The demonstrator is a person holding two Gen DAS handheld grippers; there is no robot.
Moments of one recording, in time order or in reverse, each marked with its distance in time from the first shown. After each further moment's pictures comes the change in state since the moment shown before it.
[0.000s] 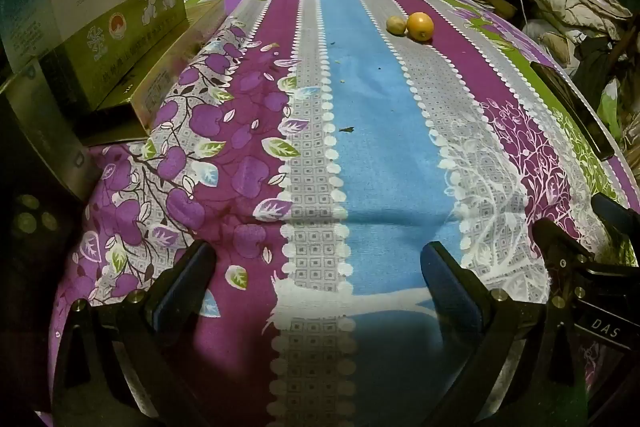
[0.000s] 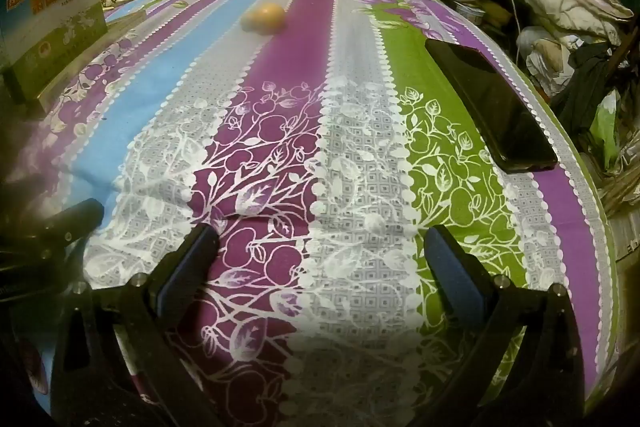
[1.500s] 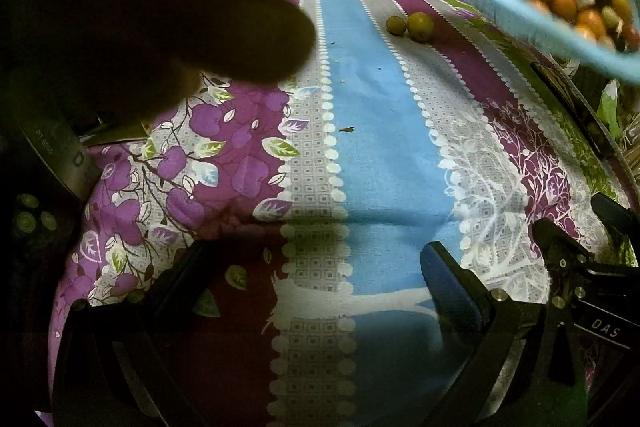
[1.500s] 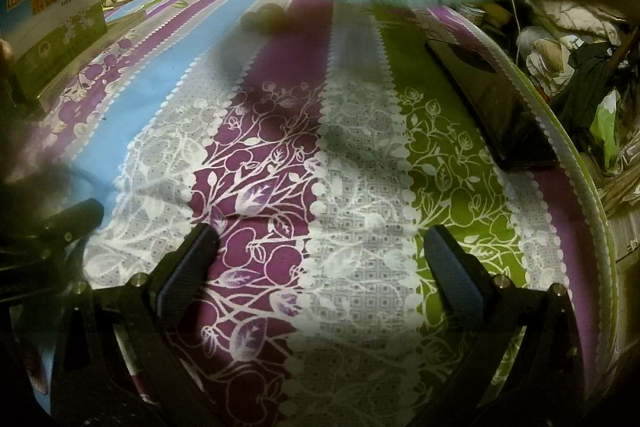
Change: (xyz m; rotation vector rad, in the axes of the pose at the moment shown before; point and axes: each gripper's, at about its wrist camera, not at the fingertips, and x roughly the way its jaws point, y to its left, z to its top) left arm 0.006 -0.003 -0.004 -0.001 0.000 -0.001; right arm 0.000 0.000 0.000 0.000 0.000 0.000
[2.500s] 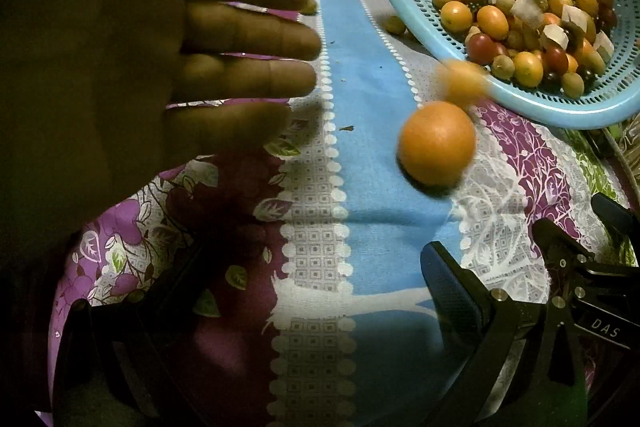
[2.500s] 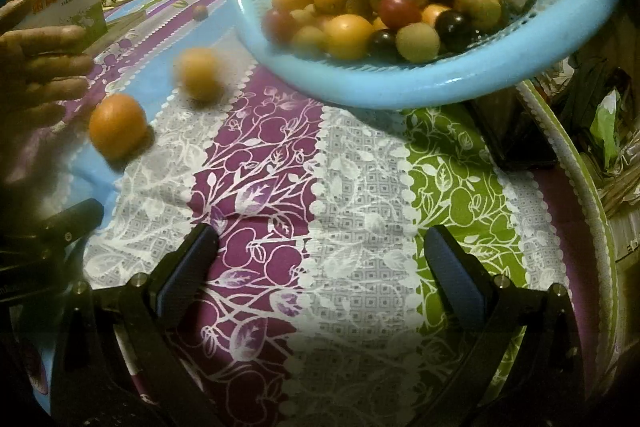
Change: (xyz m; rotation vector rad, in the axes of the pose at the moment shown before) left arm 0.006 -0.003 -0.004 -0.001 0.000 -0.001; right arm -0.001 0.000 0.000 -0.001 0.001 0.000
